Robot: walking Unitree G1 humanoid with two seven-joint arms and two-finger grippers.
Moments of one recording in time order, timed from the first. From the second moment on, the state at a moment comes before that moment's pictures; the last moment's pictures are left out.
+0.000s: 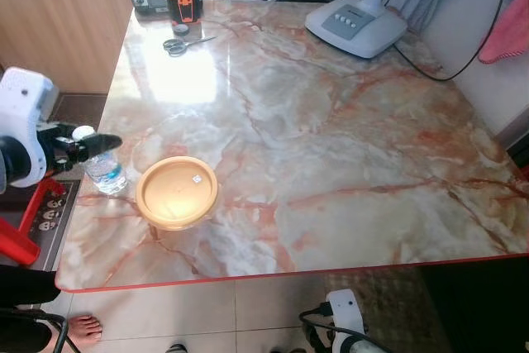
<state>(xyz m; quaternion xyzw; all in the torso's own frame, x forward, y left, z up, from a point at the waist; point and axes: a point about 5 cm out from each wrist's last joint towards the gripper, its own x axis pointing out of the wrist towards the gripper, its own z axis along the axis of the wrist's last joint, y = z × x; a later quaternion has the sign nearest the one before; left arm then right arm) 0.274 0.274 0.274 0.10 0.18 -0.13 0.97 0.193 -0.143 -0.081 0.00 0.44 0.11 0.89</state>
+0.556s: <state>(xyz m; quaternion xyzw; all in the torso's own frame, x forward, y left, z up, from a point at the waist) 0.276 0.277 0.271 0.12 0.18 -0.10 0.97 0.193 -0.143 -0.081 0.00 0.44 0.11 0.89</state>
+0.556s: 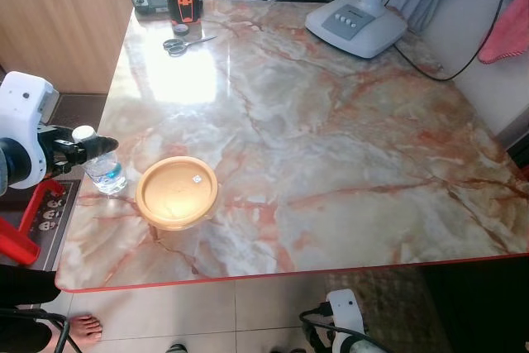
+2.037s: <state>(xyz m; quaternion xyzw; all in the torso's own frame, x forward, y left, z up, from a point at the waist) 0.281 0.279 0.271 0.11 0.17 -0.09 0.98 0.193 -0.144 -0.080 0.00 0.44 0.11 0.89</state>
